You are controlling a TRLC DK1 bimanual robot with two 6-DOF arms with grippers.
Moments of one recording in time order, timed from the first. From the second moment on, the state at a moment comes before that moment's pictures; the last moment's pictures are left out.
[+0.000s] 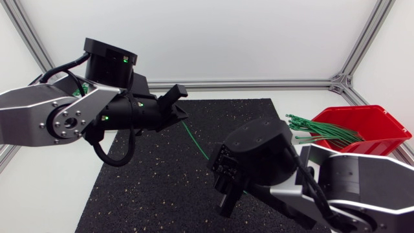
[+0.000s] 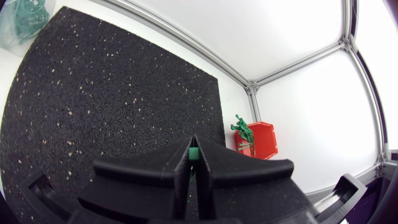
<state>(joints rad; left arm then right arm) -0.55 1.43 0.92 -0.10 0.22 -0.85 1.00 1.29 0.66 -0.12 0.39 -0.40</state>
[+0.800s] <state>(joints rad) -0.59 1.27 0.80 0.00 0.64 -0.39 0.49 1.50 1.07 -0.73 -0.88 -0.62</state>
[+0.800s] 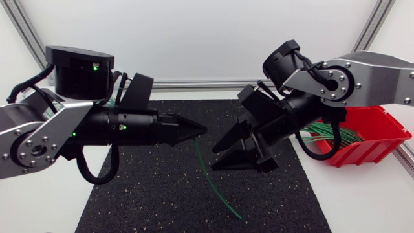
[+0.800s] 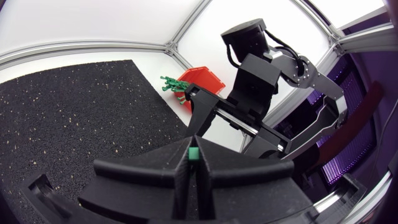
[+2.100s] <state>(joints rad) -0.54 1.22 0.80 -0.03 0.80 -0.33 0.57 1.48 1.09 -0.66 -0.87 -0.59</state>
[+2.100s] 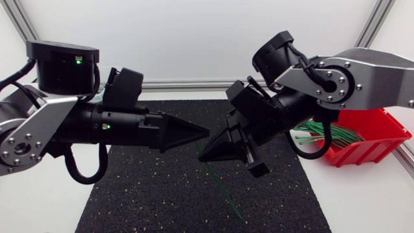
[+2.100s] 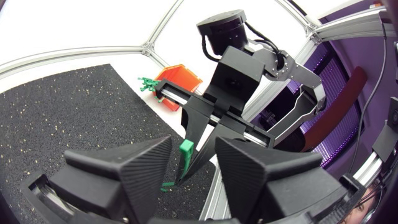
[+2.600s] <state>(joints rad) -0.44 1.15 0.76 0.03 0.80 -0.23 0.53 1.48 1.09 -0.63 -0.92 -0.38</state>
